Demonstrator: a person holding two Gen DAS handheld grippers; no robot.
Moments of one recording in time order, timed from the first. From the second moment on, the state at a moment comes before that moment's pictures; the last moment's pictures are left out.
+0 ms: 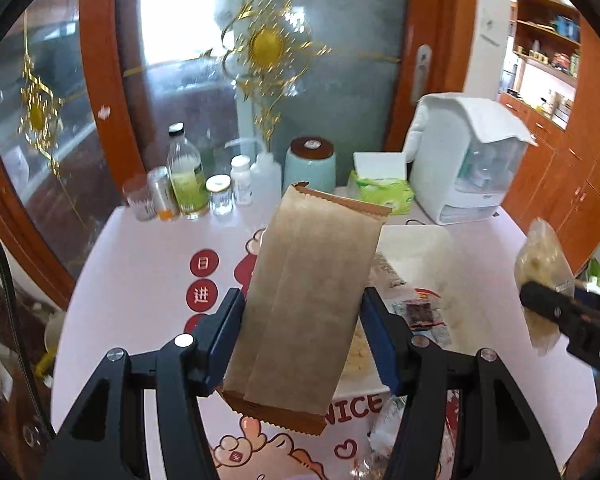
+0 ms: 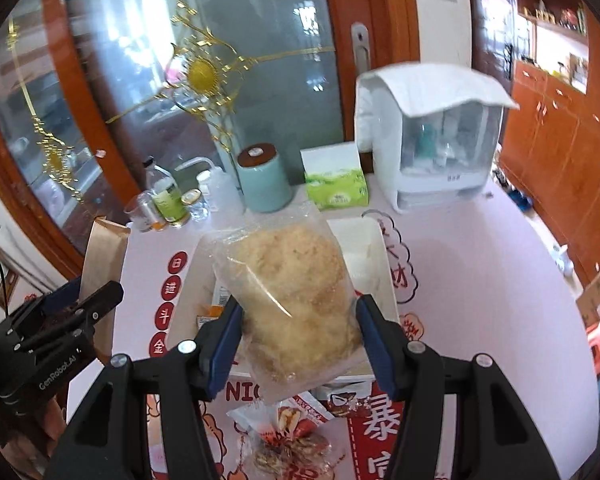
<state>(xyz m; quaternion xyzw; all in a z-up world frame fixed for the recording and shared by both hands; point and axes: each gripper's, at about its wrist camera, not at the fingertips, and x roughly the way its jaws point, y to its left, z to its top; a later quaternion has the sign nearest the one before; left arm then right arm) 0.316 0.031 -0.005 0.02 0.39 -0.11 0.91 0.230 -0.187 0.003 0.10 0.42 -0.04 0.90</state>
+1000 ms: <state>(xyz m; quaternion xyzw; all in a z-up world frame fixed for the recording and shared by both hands) 0.356 0.037 -0.095 -0.08 0.45 -0.11 0.88 0.270 -0.183 -0.083 0.15 0.46 -0.07 0.87</state>
